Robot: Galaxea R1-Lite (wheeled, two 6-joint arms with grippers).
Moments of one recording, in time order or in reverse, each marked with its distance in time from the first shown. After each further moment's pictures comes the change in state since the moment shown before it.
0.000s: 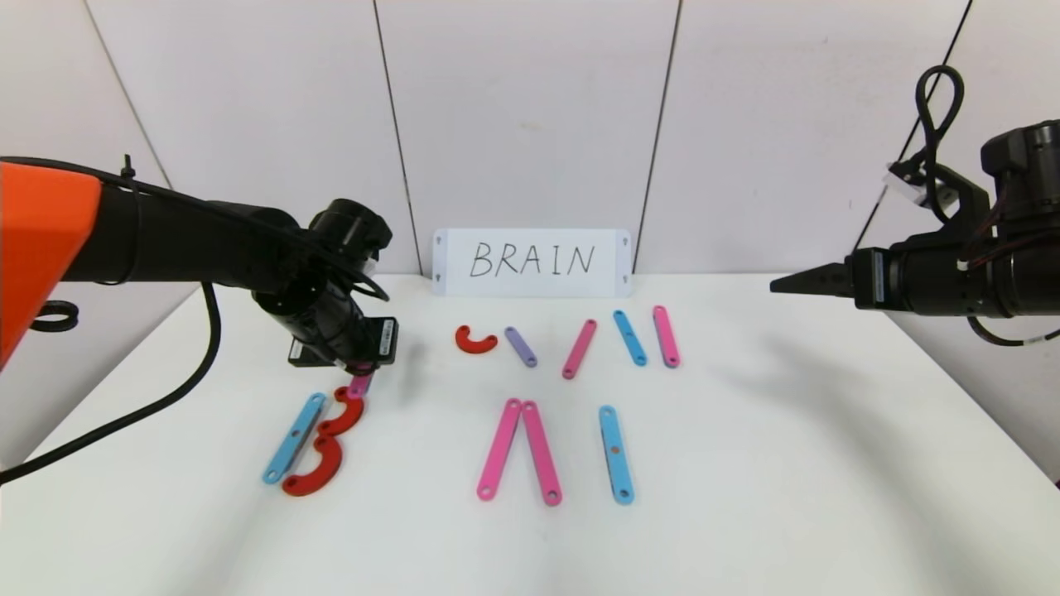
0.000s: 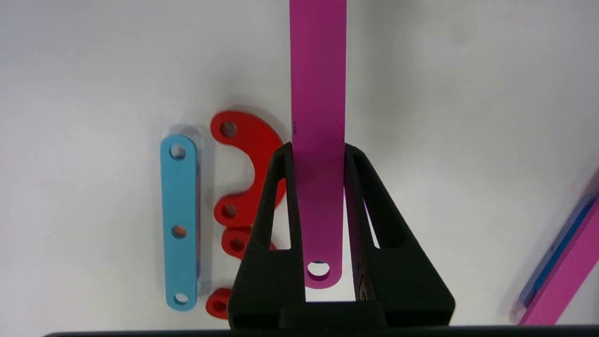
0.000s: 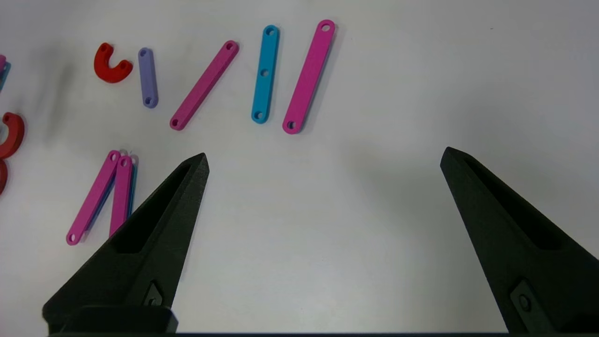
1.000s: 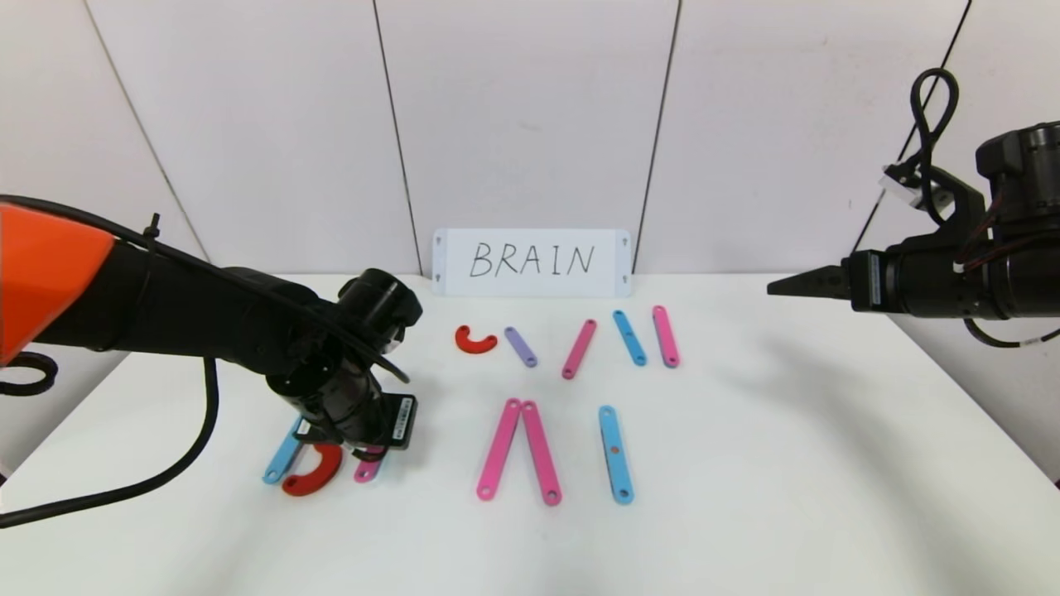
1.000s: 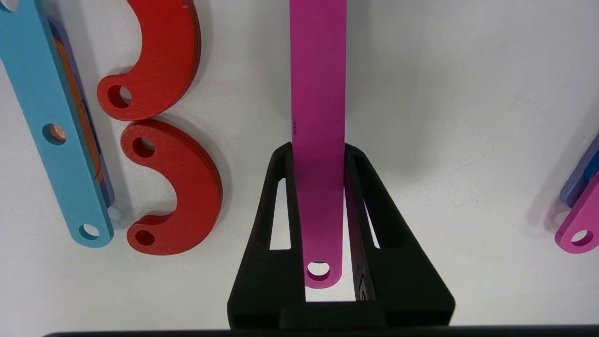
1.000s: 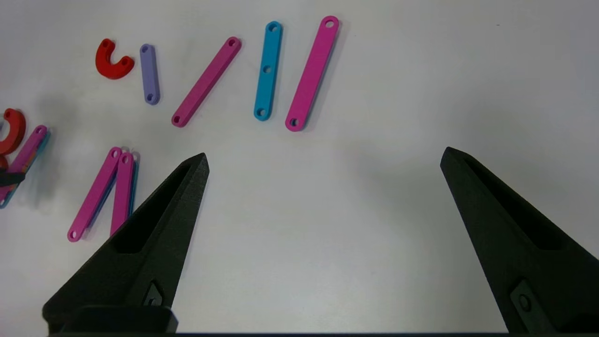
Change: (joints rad) left arm -0.120 -0.059 0.275 -0.082 -0.017 -0.039; right arm 0.004 0.001 0.004 -0.001 0.000 0.000
